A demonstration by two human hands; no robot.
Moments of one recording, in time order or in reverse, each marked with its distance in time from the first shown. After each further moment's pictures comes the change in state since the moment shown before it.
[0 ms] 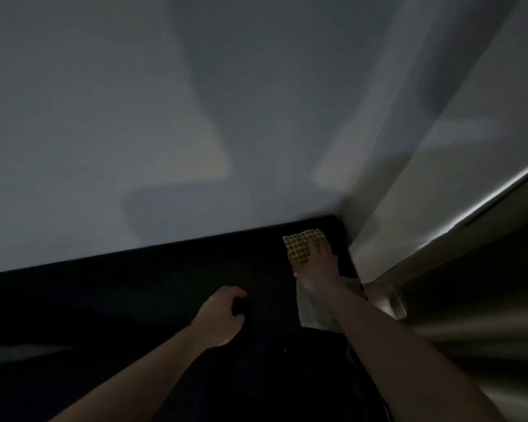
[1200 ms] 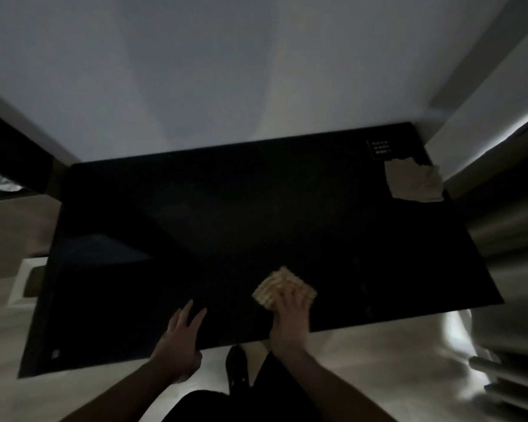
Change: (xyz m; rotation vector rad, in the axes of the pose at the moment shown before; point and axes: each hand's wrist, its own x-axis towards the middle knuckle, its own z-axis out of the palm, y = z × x) left_hand -0.364 -0.397 0.054 0.275 -0.050 -0.162; right_hand -0.443 -0.190 0.347 -0.054 0.032 -0.237
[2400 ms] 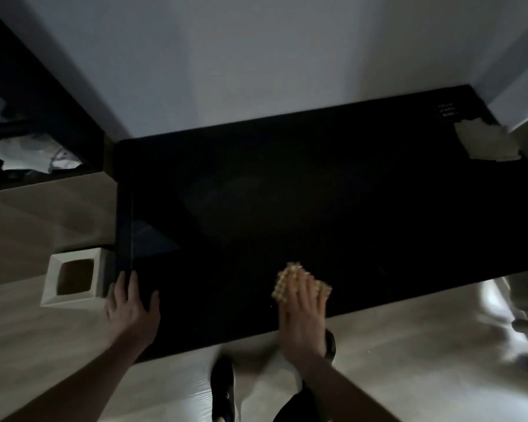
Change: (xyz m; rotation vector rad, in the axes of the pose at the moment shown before) left_hand 0.026 -0.314 -0.048 -0.216 0.435 -0.289; right_hand -0.030 -0.202 0.126 -0.061 0.162 0.134
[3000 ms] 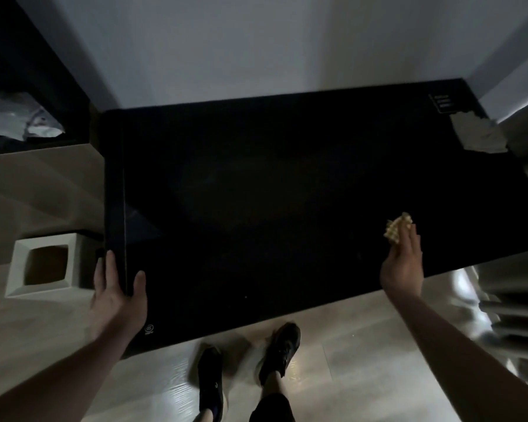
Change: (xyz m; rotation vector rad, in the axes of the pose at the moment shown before) left_hand 0.020 -0.040 0.012 -0.224 0.092 -0.048; right_hand 0.069 0.142 -0.091 0.111 0.353 0.331
